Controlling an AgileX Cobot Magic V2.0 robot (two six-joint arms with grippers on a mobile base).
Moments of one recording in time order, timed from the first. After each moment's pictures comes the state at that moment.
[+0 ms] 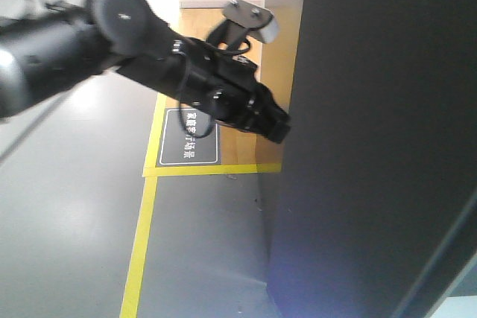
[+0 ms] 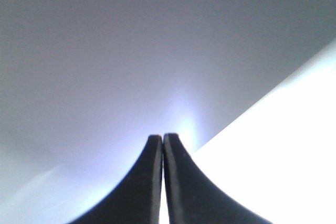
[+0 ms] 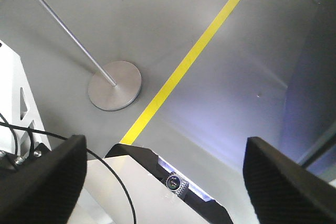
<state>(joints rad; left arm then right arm) -0.60 1.75 -1.62 -0.61 0.85 0.56 0.33 0.15 -0.52 0.43 1.27 -0.18</state>
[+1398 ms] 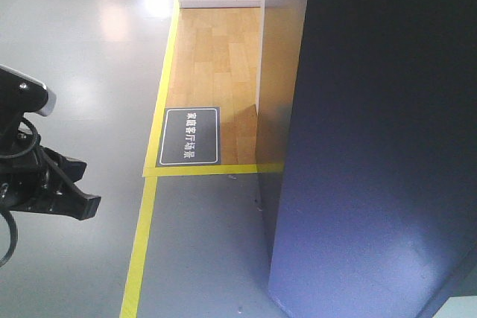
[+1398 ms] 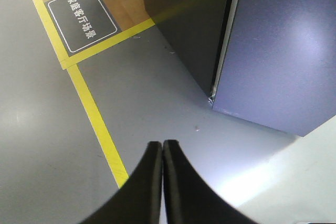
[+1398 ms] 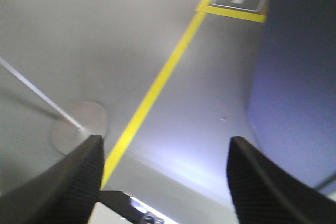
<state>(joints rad) -0.42 1.09 -0.87 0.05 0.64 -0.04 0.33 0.24 -0.52 0.26 1.07 -0.06</state>
